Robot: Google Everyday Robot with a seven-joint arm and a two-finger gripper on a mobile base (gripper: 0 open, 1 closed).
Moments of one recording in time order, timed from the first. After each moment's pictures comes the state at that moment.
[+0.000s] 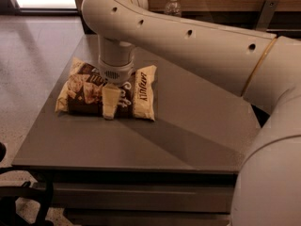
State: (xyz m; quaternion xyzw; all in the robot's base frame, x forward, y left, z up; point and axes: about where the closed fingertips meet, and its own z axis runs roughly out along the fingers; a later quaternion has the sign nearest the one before) arm 0.582 0.089 0.811 -0.65 0.76 0.01 0.10
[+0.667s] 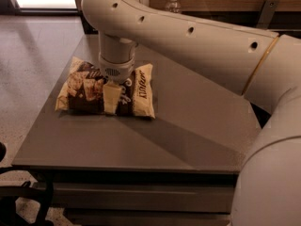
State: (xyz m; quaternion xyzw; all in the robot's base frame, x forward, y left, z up) arm 0.583 0.089 0.818 -0.65 0.76 0.01 0.10
